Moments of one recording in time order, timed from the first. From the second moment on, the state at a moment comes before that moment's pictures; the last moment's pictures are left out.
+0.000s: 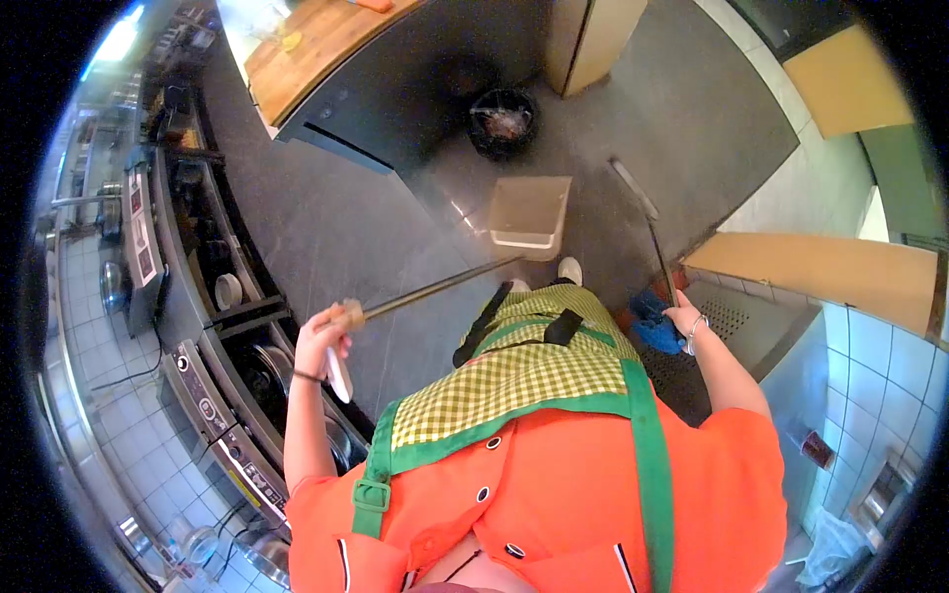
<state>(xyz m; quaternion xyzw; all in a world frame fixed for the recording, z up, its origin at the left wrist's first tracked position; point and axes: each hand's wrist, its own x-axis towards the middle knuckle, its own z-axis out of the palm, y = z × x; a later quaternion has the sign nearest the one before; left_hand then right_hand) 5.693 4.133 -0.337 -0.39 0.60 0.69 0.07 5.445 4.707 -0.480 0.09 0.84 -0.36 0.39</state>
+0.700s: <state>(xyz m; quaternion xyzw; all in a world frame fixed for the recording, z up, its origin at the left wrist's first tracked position) 5.759 4.274 -0.563 -0.33 -0.21 0.92 -0.05 5.490 4.733 -0.523 0.19 0.69 -0.39 0.58</state>
